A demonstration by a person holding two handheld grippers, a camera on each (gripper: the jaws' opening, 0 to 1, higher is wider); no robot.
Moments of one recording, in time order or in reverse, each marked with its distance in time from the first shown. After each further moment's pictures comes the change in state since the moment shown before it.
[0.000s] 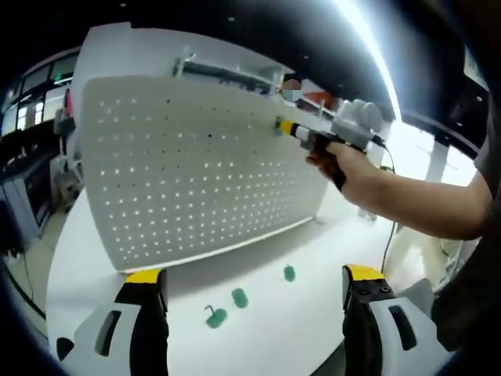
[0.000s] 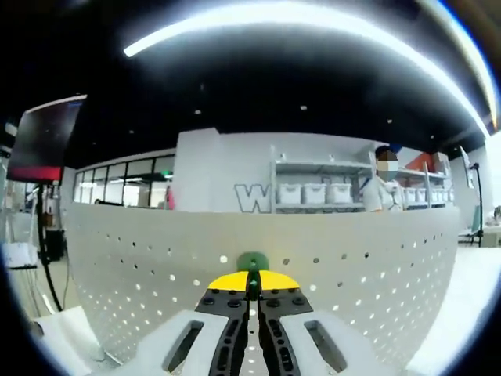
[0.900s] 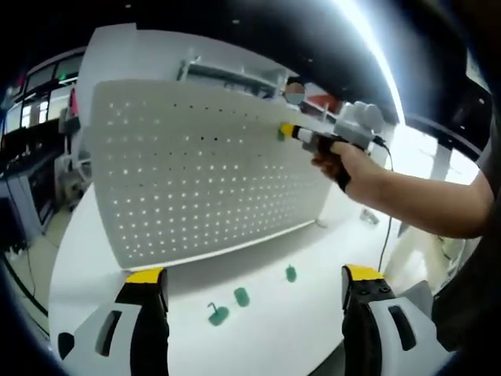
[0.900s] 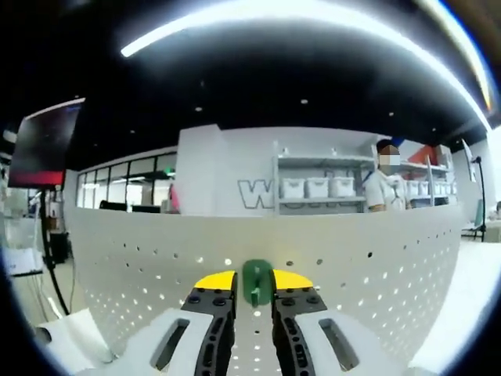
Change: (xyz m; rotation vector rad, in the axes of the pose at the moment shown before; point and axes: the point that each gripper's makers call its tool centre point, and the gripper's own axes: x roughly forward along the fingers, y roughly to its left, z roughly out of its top) left arm -0.013 0.000 0.003 -0.006 -0.020 0.020; right arm 0.000 -0.002 0.014 0.031 0.010 0.026
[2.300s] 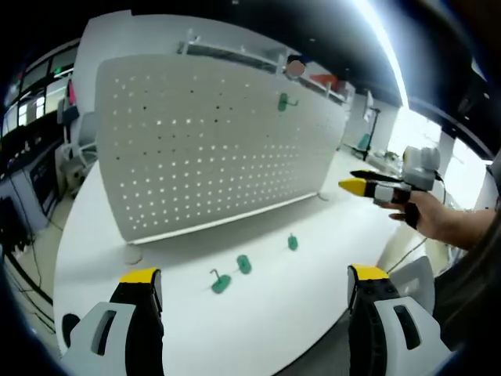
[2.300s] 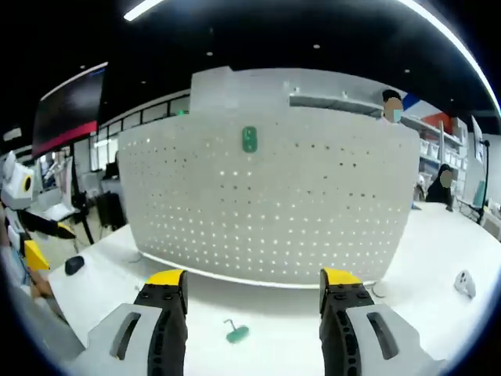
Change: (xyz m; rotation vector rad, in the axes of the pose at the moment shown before) left arm -0.014 0.005 -0.043 0.006 0.144 0.017; right arm -0.203 -0.030 -0.120 -0.030 0.397 0.068
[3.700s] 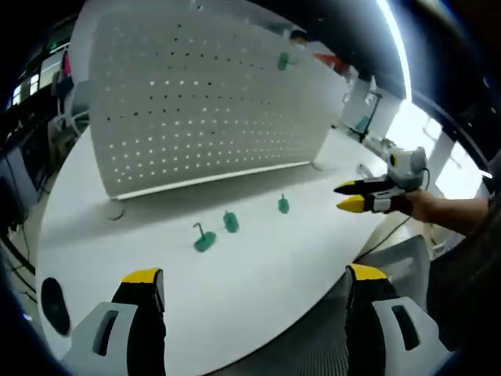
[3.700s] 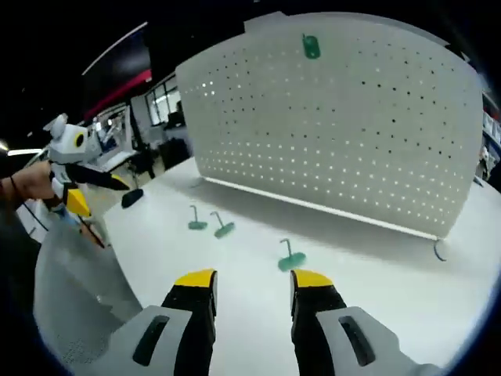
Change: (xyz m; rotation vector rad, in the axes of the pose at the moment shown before) left arm 0.008 -0.014 -0.059 -0.064 0.167 -0.055; right arm 0.010 0.061 -0.092 -0.116 0.313 0.476
